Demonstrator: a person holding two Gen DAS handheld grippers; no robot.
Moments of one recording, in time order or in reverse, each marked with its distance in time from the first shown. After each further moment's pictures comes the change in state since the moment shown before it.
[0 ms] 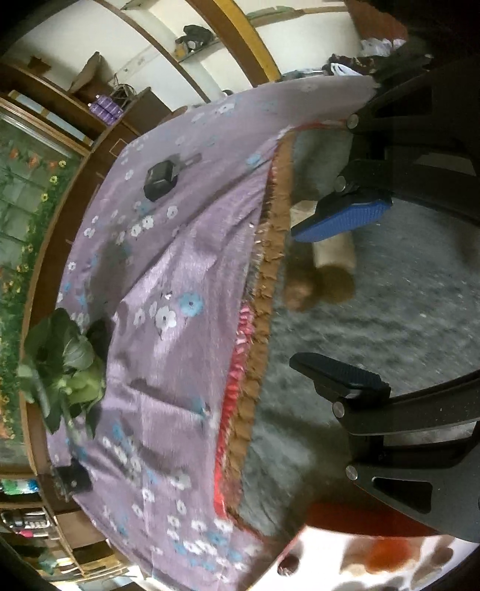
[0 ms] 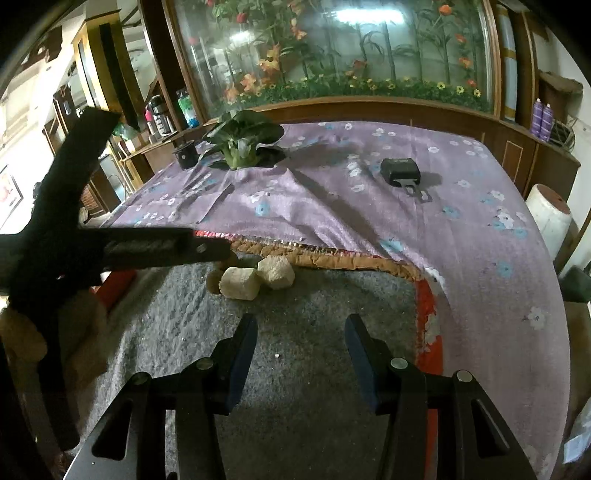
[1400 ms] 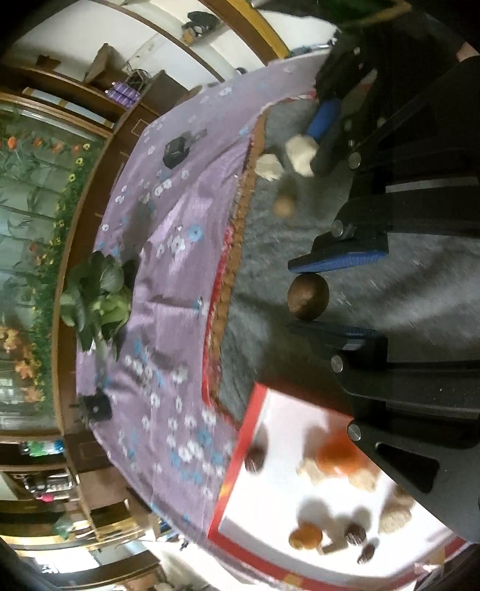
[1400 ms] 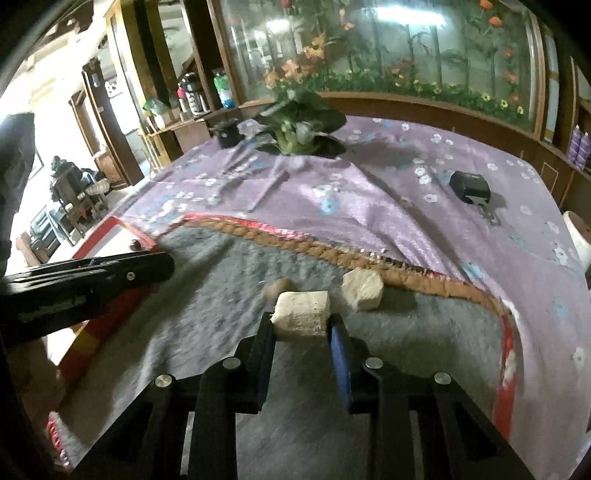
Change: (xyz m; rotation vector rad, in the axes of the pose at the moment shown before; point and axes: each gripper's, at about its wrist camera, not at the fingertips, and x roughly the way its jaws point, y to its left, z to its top) left arm -0.077 0.055 -0.055 0.010 -0.152 0.136; right arm 0.027 0.053 0.012 -0.115 0.025 0.081
